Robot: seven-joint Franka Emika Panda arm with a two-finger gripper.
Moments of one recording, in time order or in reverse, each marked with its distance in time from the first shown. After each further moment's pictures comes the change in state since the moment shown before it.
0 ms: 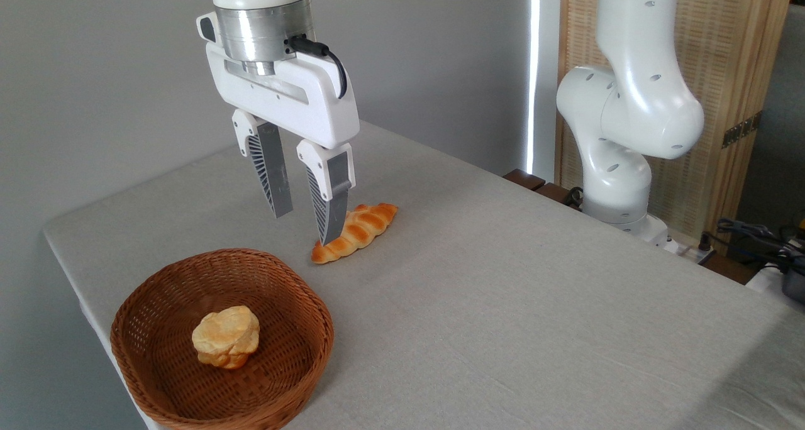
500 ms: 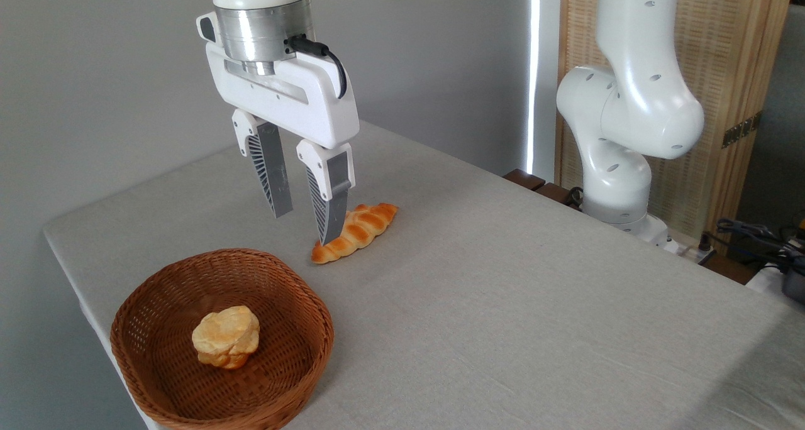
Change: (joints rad) arm -0.001 0.000 -0.001 0.000 0.000 0.000 0.000
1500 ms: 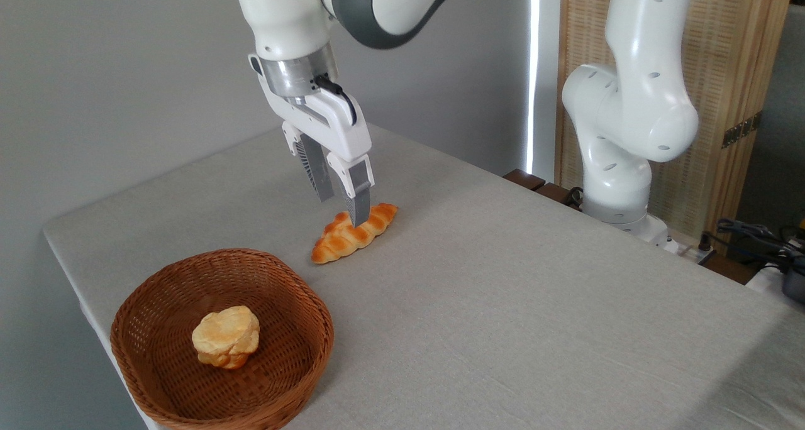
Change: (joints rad) arm -0.184 -0.153 -0.033 -0.375 -0.048 0.101 -0.078
